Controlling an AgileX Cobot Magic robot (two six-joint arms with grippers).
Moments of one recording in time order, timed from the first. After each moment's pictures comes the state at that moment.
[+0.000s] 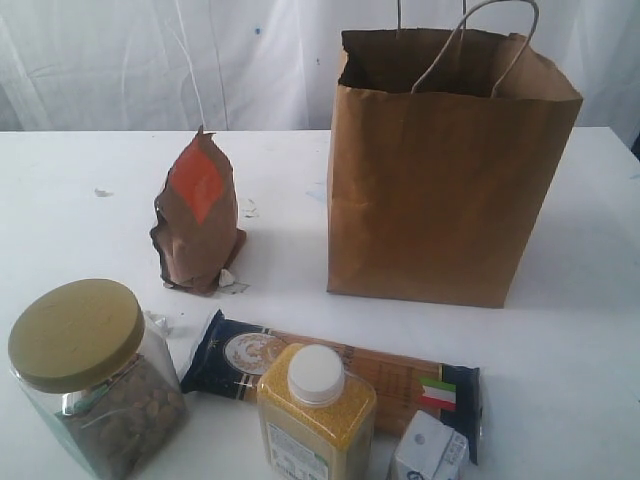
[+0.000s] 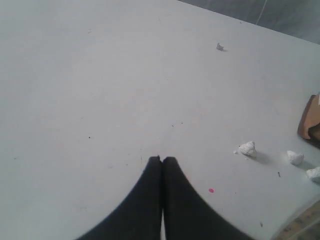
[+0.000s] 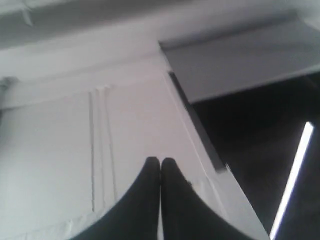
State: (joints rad) left arm 0.04 0.06 0.02 0.28 0.37 -0.55; right arm -0.12 0.00 -0.04 0.09 -1.10 0.31
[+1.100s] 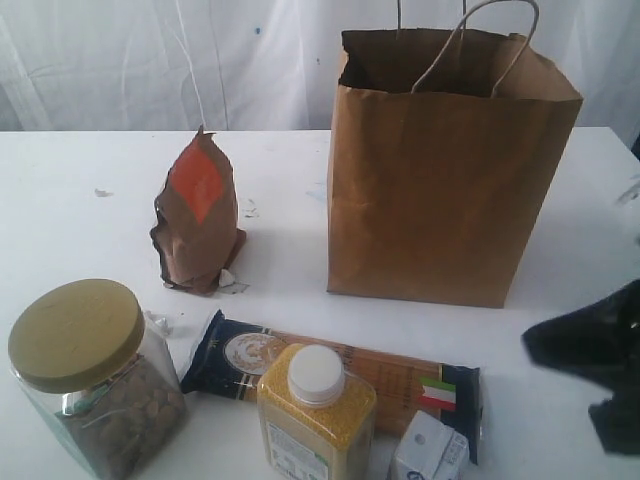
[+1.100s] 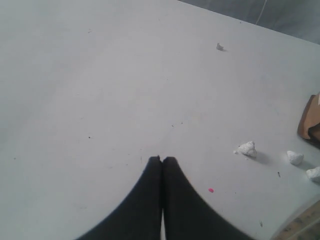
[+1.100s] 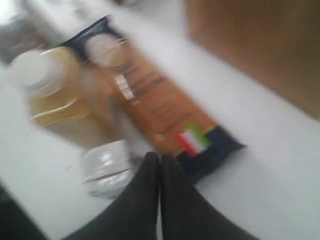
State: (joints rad) left arm 0.04 0.06 0.02 0.28 0.37 -0.55; right arm 0.05 0.84 -0.60 0.74 0.98 -0.95
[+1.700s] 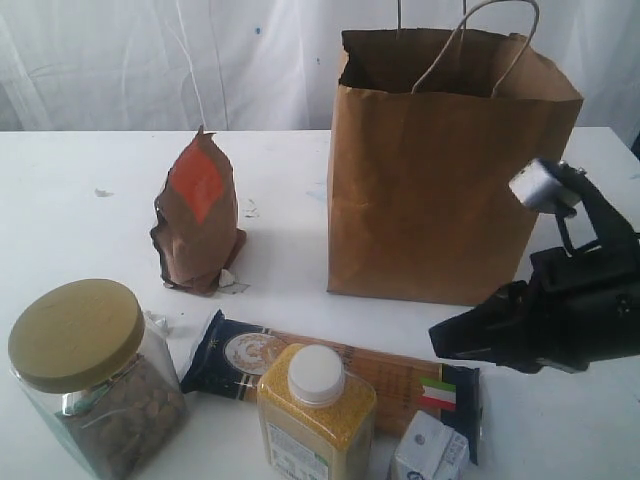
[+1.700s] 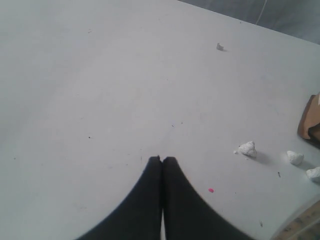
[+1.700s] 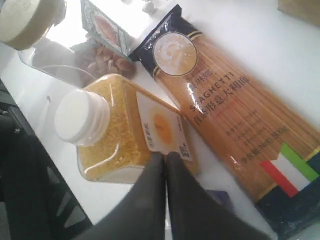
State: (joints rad) left arm 0.04 0.06 0.02 0.28 0.37 -0.55; right arm 0.12 1.20 -0.61 1.08 0.97 -1.09
